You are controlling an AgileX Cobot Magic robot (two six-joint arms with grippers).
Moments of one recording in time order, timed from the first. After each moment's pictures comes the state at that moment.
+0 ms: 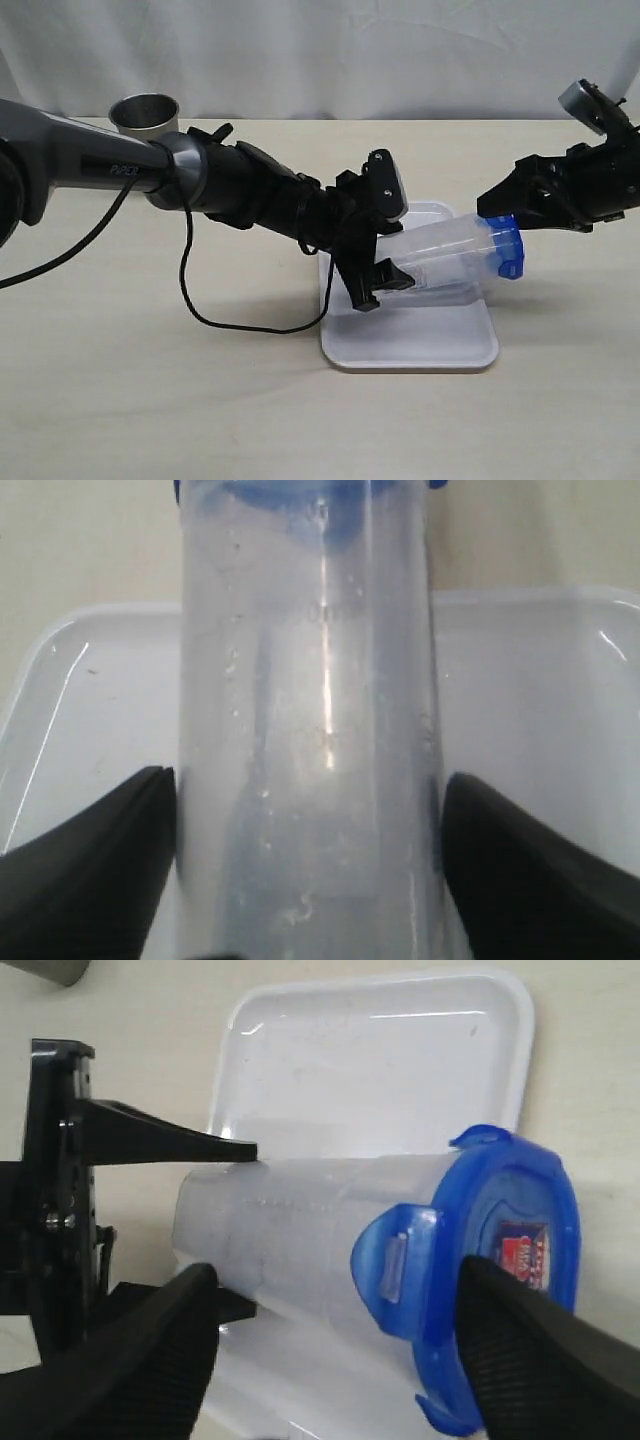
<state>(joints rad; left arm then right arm) -0.65 2.28 -1.48 -1.40 0.51 2.11 -0.18 1.78 -1.07 0.99 0.91 -0.92</state>
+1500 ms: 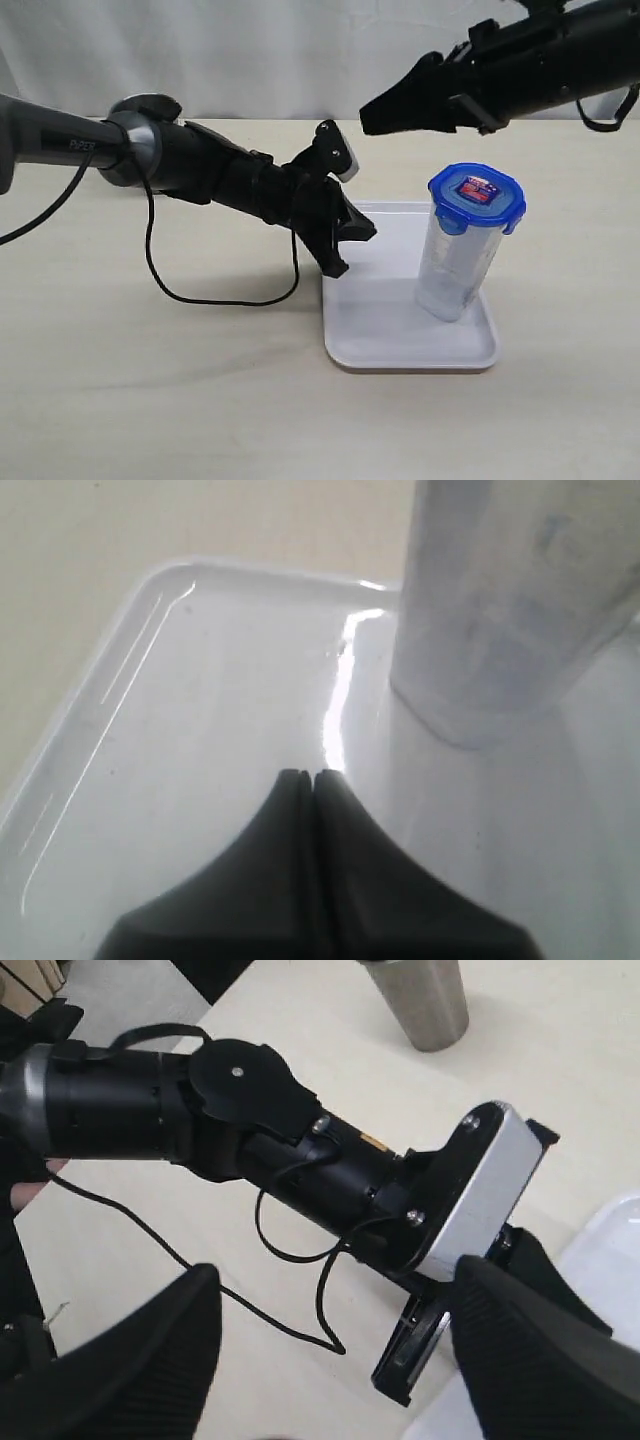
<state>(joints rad) -0.51 2.28 -1.48 -1.43 0.65 2.01 0.15 1.58 -1.25 1.04 1.00 -0.96</state>
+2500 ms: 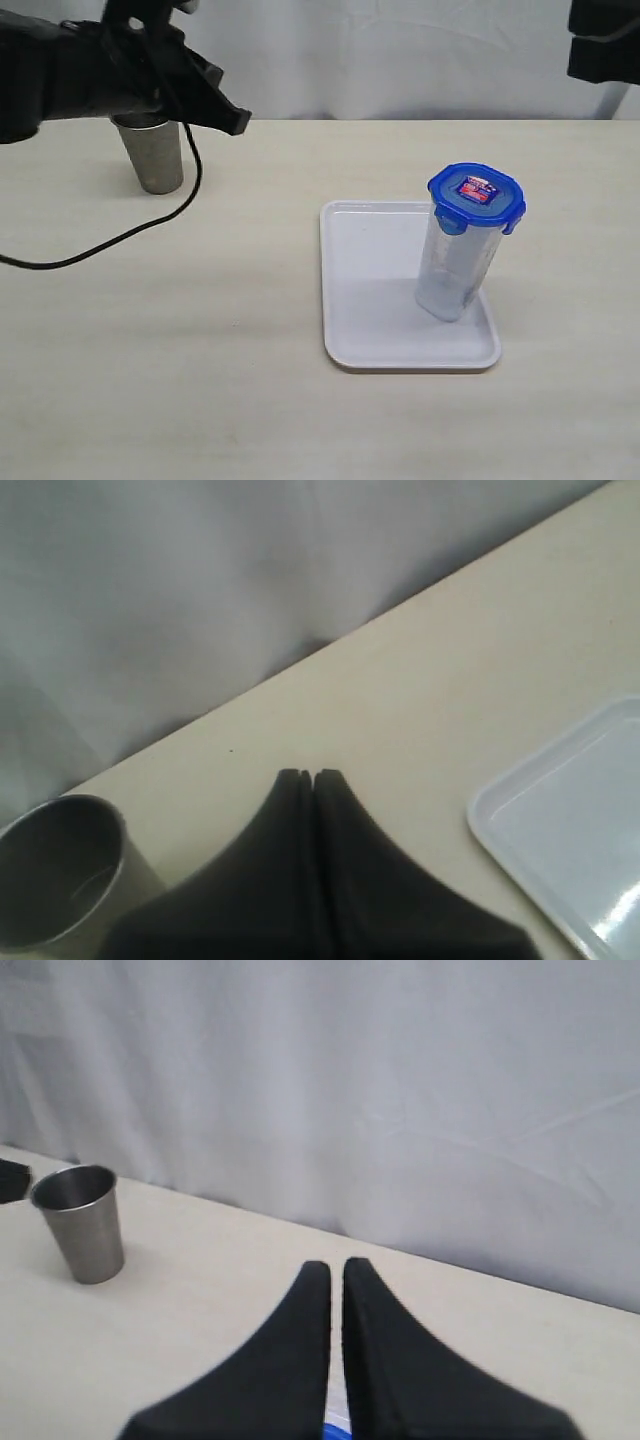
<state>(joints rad) -0.46 1.60 -1.07 -1.44 -0.03 1.66 0.15 1.01 -0.85 0.94 0.26 -1.00</state>
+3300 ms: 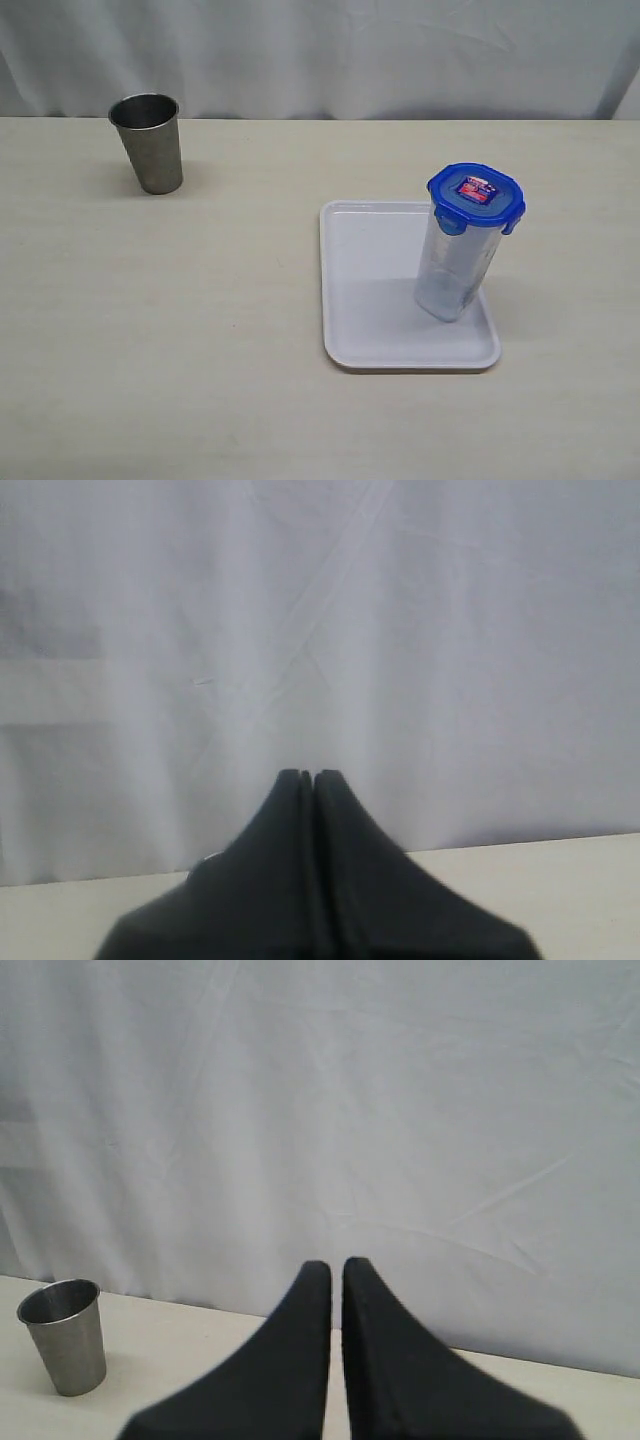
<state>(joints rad) -0.46 0.74 -0.58 -1.12 -0.27 1.06 0.15 0.79 -0.77 0.96 0.16 -0.93</state>
